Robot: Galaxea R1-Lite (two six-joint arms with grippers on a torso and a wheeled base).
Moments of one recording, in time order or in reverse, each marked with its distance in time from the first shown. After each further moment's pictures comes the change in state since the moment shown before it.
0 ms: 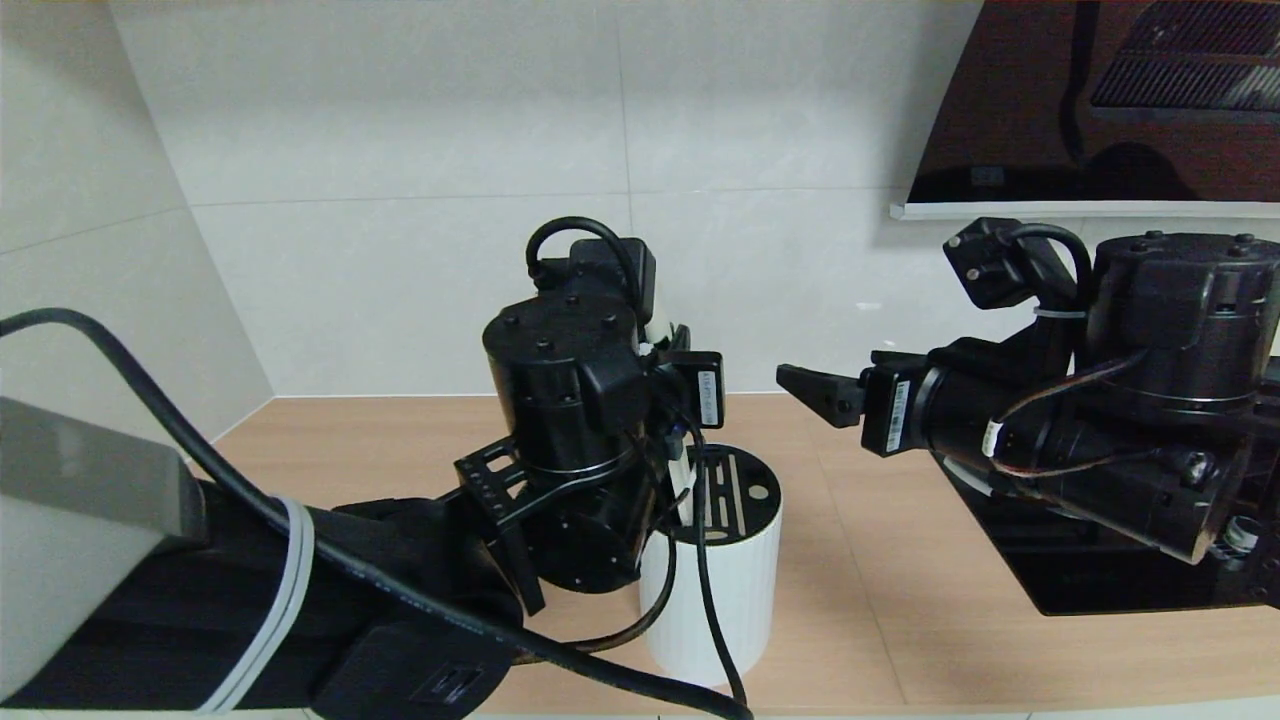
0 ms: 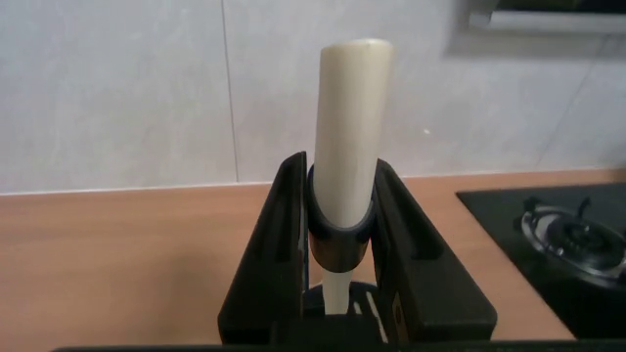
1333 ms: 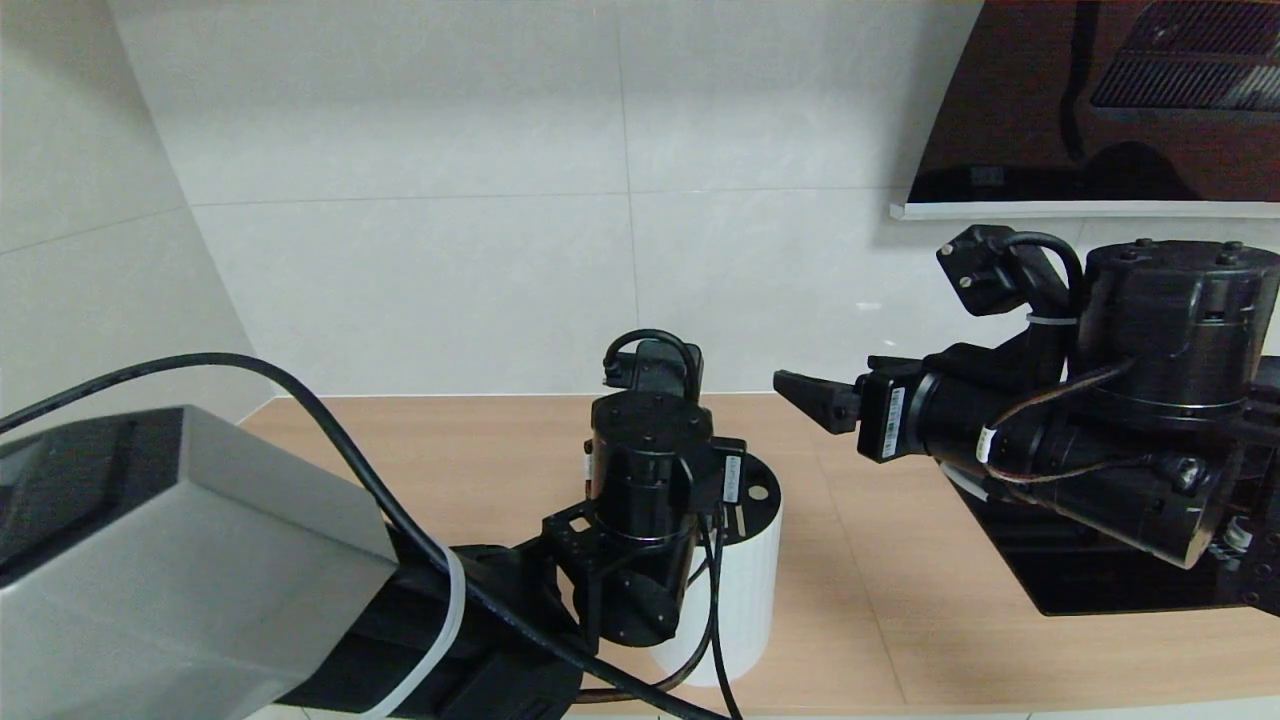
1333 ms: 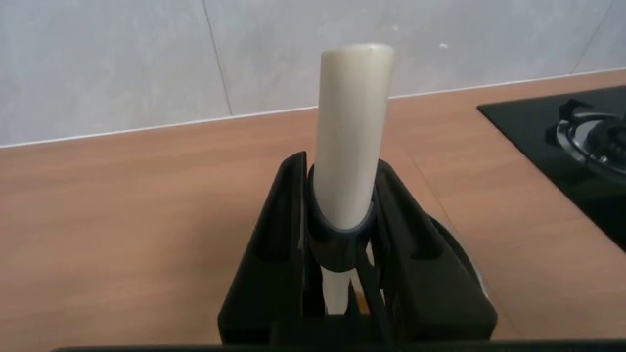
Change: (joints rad) left arm -0.009 0.141 0.037 0.003 -0.001 -0.034; right arm 0.004 0.006 0.005 -0.006 0.000 0.000
